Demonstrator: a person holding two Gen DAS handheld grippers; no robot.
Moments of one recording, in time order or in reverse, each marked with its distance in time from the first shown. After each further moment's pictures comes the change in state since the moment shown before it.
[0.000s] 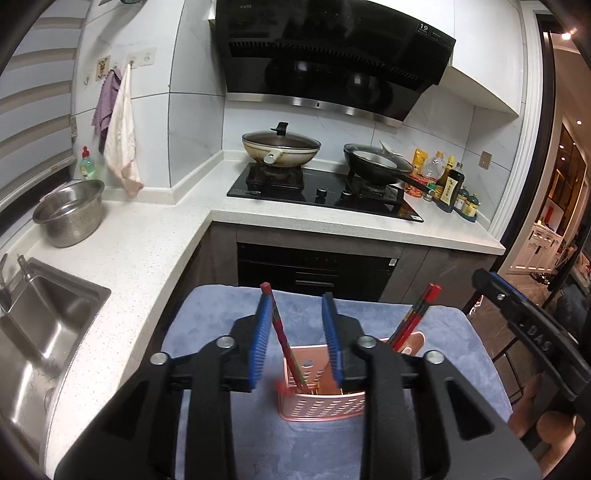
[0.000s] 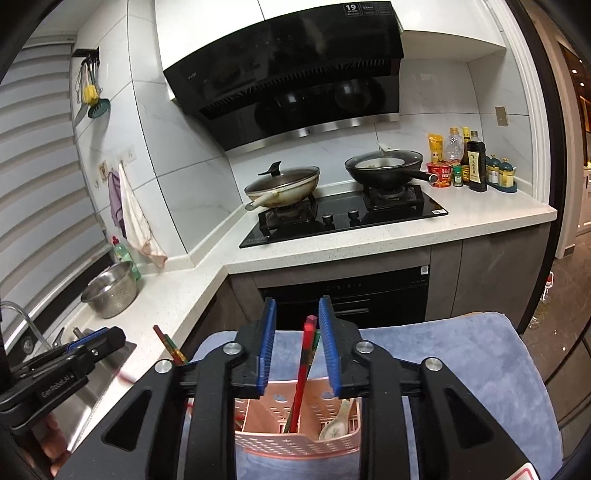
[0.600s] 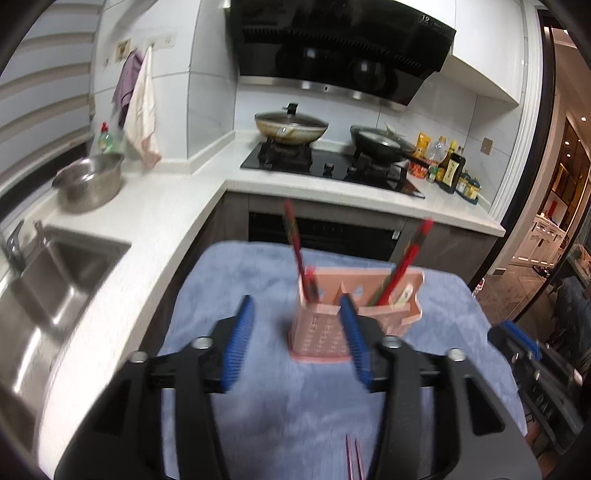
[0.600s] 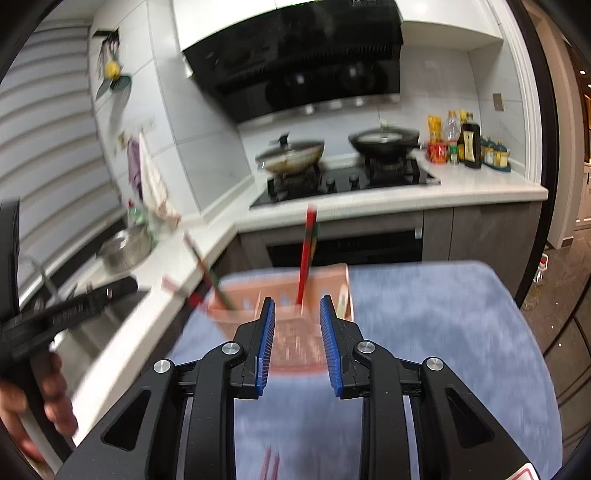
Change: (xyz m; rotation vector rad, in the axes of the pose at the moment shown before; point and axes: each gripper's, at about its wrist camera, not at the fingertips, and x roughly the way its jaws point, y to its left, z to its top) left arm -0.049 0.013 -0.071 -0.022 0.062 0.026; right arm -0.082 0.001 -0.094 -0.047 0.103 0.008
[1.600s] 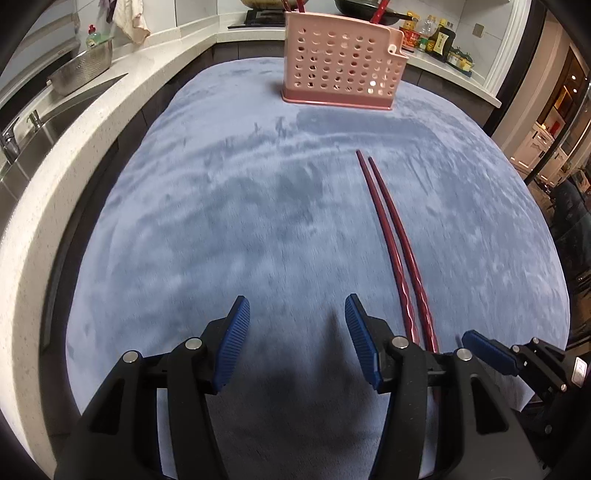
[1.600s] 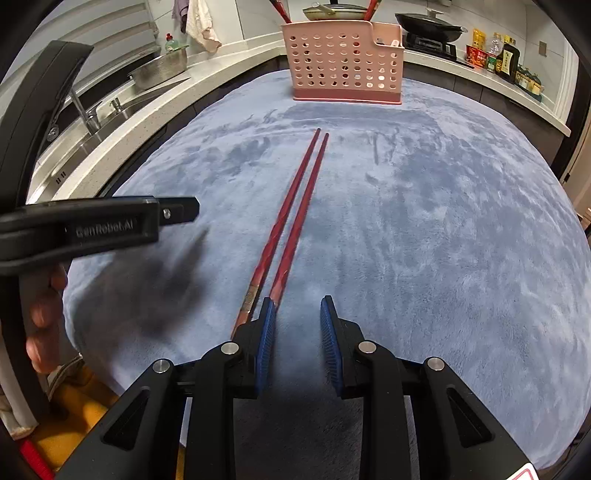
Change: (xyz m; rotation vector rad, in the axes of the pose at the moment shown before) left arm -0.030 0.000 -0.243 0.081 0.420 -0.010; right arm -0.066 0.044 -0.262 -0.173 0.463 0.015
